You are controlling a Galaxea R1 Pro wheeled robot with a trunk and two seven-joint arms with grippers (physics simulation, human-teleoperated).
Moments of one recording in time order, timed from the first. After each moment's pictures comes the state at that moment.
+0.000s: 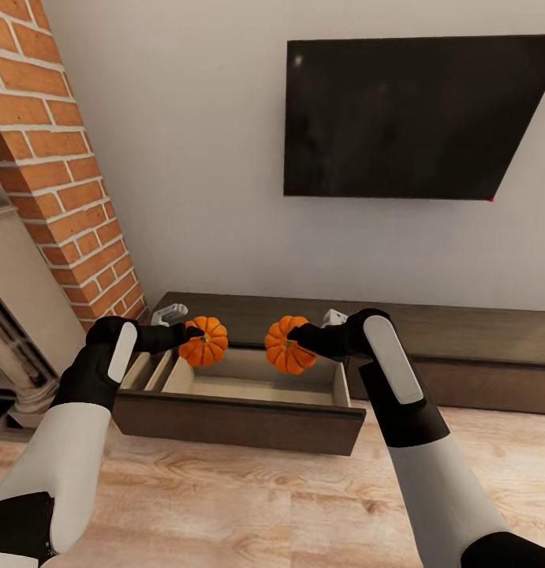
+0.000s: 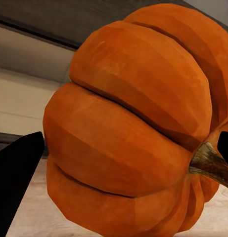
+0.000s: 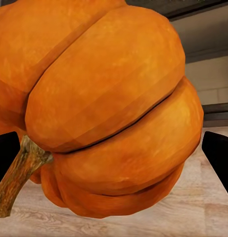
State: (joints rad) left arm -0.93 0.07 0.16 -1.00 0.24 1.05 -0.21; right arm -0.82 0.10 0.24 -1.46 -1.39 0.99 -1.12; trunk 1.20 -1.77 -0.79
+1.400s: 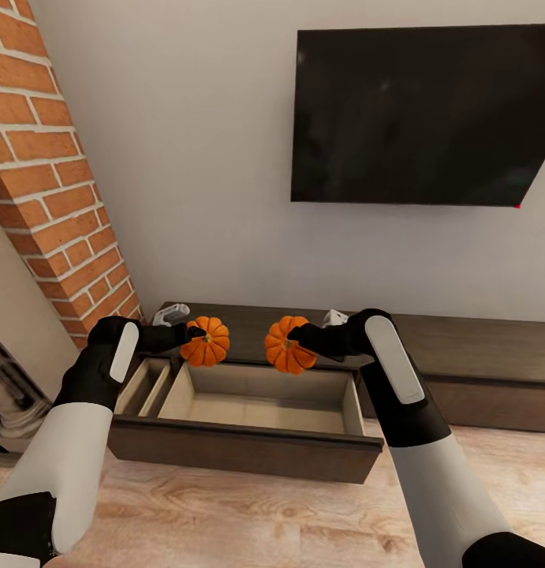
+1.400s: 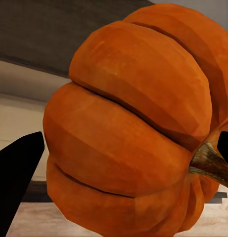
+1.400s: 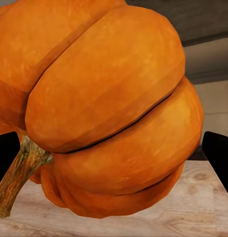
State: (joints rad) left arm -0.93 0.06 0.16 -1.00 0.24 1.05 -0.21; right arm -0.82 0.09 0.23 -1.46 -1.40 0.99 -1.11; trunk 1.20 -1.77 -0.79
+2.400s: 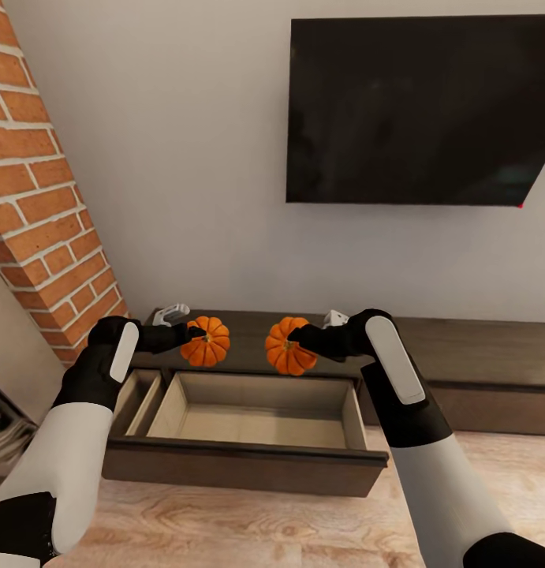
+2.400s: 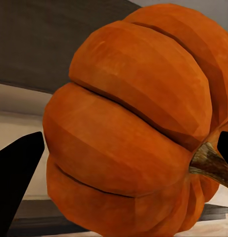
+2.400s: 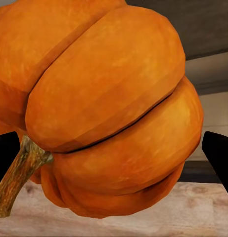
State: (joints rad) left arm -0.93 0.06 0.15 -1.00 0.24 1.05 -0.21; right arm -0.82 0.09 0.24 -1.46 -1.40 1.00 -1.11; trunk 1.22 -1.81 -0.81
